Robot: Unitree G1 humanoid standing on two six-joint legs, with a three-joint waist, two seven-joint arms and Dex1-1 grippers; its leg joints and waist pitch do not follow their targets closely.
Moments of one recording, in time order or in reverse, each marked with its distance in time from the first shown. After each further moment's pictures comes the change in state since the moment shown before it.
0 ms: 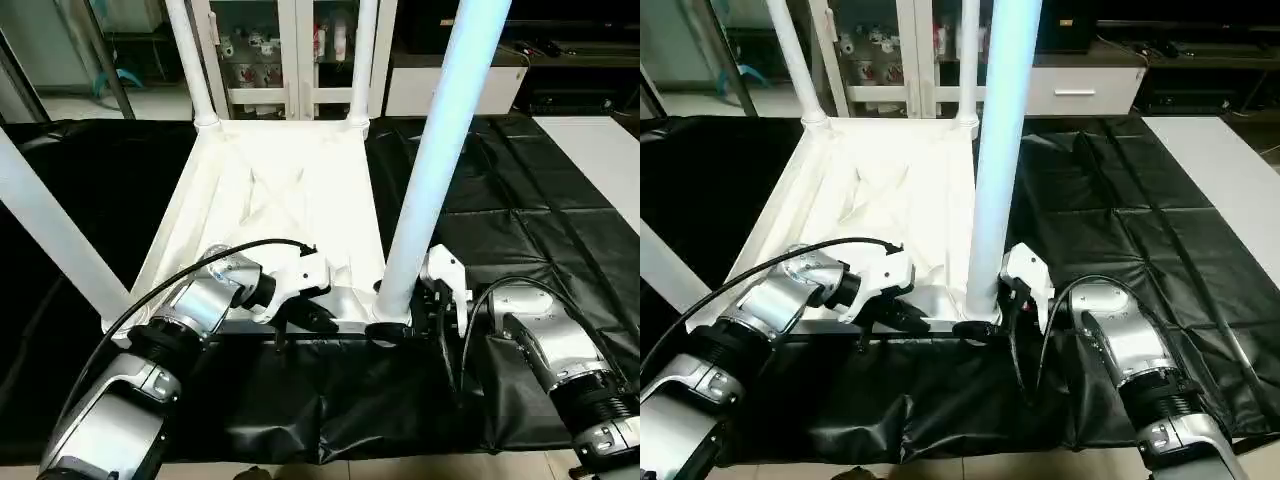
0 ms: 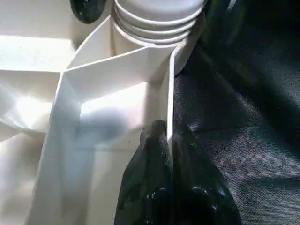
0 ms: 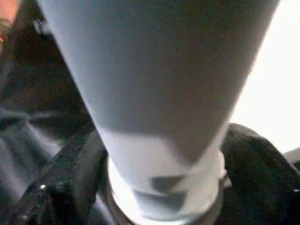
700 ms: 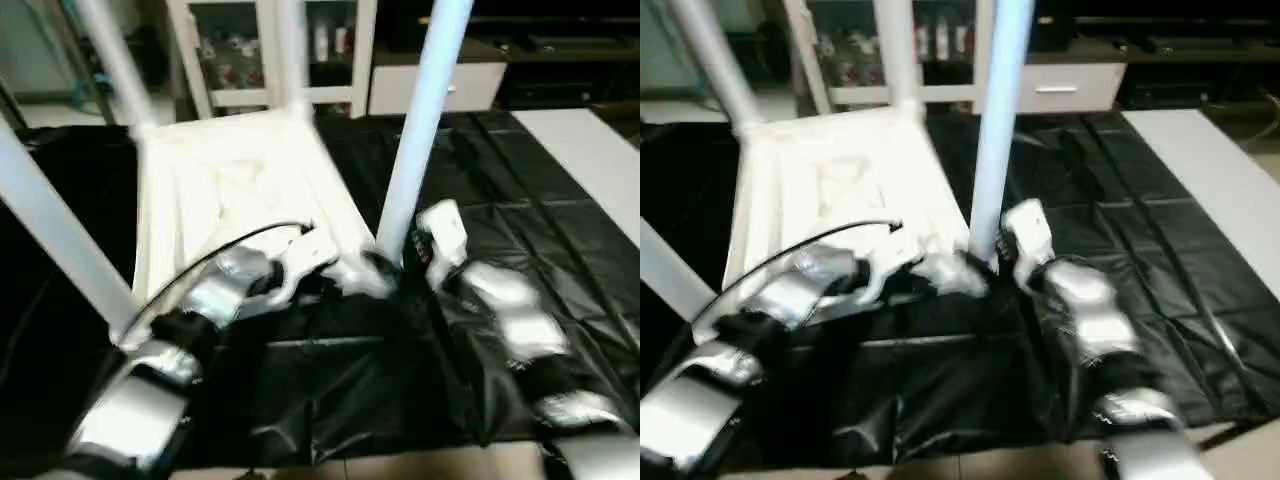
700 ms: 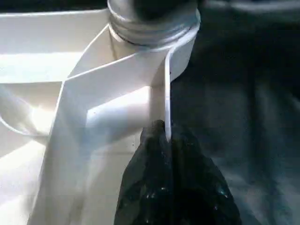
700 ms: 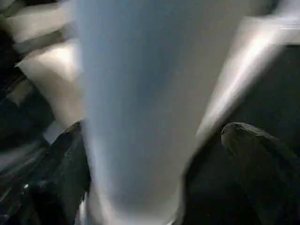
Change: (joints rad) left arm -0.059 -0.039 0.045 0.152 0.014 -0.076 0.176; right arm -0.049 0.078 -0.068 0.095 -0.035 -0.123 -0.306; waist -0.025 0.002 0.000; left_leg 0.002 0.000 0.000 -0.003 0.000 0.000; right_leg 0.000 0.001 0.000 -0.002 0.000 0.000
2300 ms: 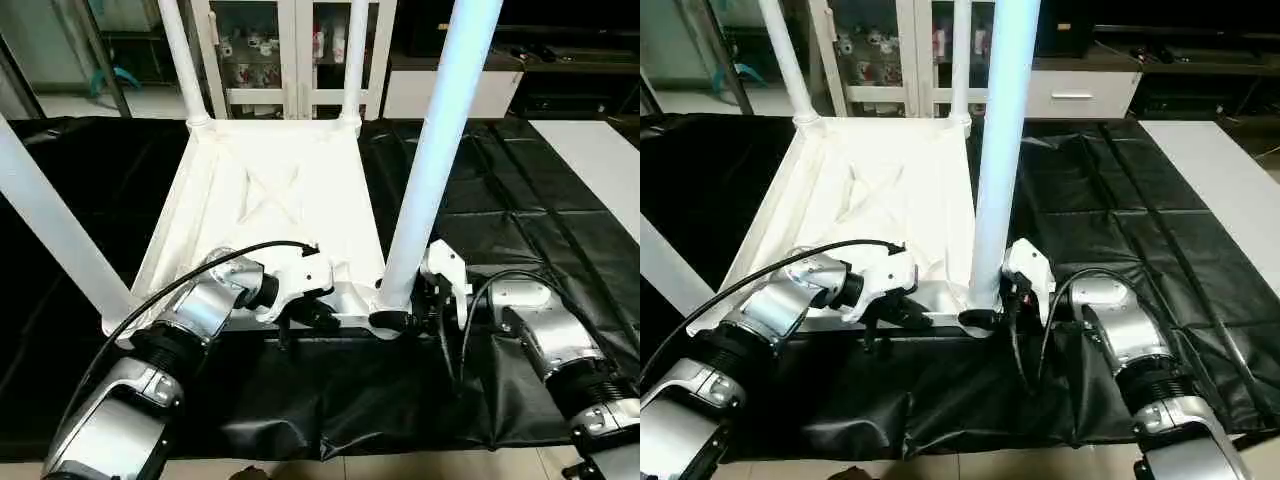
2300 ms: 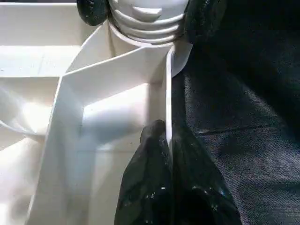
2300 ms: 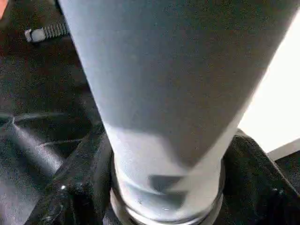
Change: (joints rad) left arm 0.075 0.031 -0.034 -0.161 0.008 0.039 -0.109; right arm -0.013 -0.046 0.053 0.041 0.036 0.063 0.310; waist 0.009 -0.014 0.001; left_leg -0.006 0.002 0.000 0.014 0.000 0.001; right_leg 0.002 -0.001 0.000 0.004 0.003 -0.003
